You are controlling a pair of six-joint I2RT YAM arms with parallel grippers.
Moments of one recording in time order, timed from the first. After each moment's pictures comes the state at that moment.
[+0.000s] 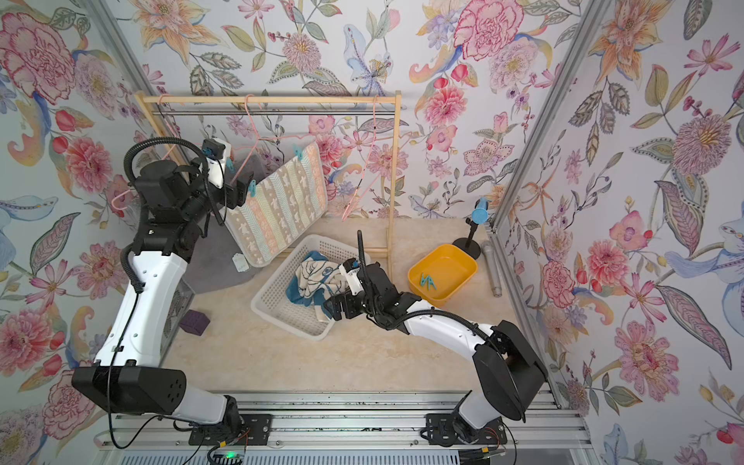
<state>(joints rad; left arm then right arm) -0.01 1.49 1.75 -0.29 0.28 0.38 0.80 1.53 1.00 -0.07 -0.23 0.36</state>
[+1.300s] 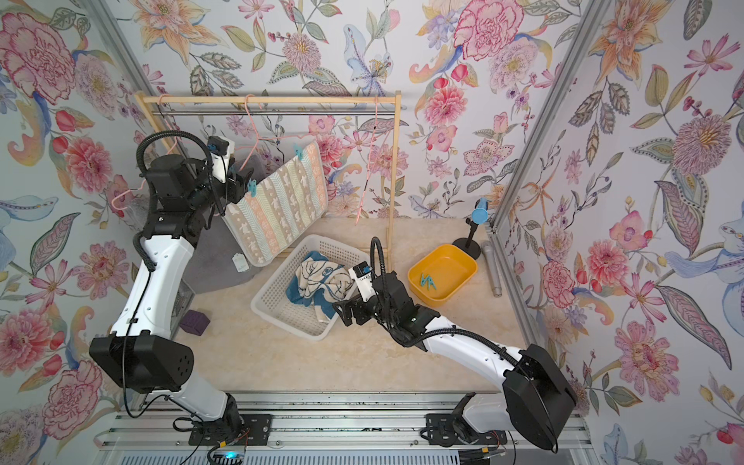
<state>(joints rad) 0.03 1.65 1.85 -0.28 0.39 0.34 0.80 1.34 0.84 0.05 -0.16 0.25</state>
